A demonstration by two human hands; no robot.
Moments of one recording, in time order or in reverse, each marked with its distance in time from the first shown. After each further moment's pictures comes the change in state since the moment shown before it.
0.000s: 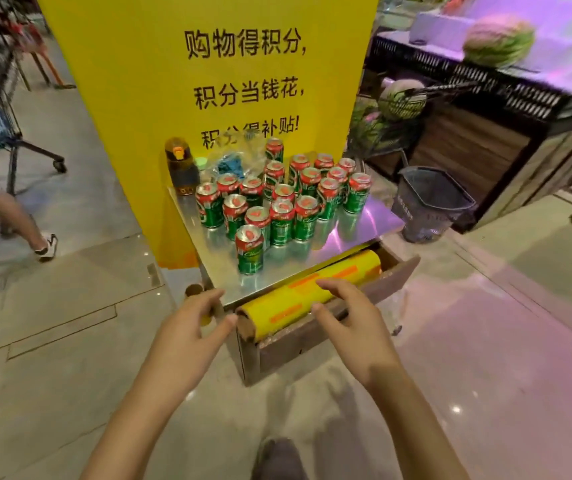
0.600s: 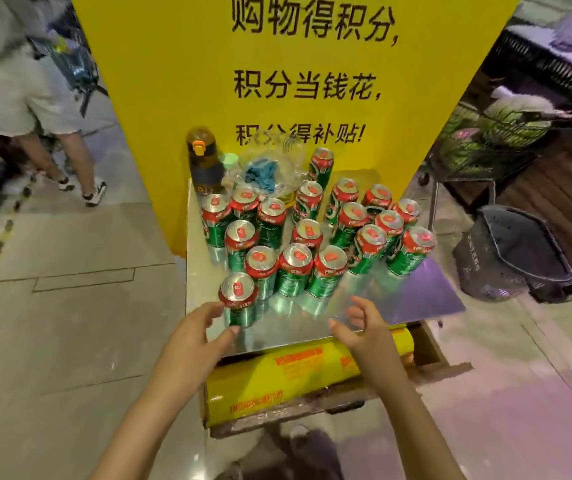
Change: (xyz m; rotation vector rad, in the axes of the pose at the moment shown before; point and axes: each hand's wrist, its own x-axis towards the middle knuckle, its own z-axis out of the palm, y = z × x) left_hand 0.174 -0.013 0.092 -0.070 0.124 -0.385; right_hand 0.242 0.117 -0.018 0.034 -0.254 0.220
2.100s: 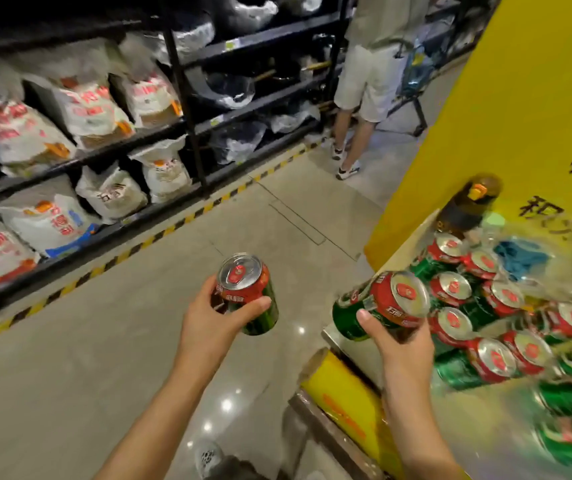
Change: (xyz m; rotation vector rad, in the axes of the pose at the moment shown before) left_hand -0.143 -0.020 -0.038 -0.714 1.022 -0.373; right_hand -0.021 -0.097 0.105 0.329 -0.626 -0.261
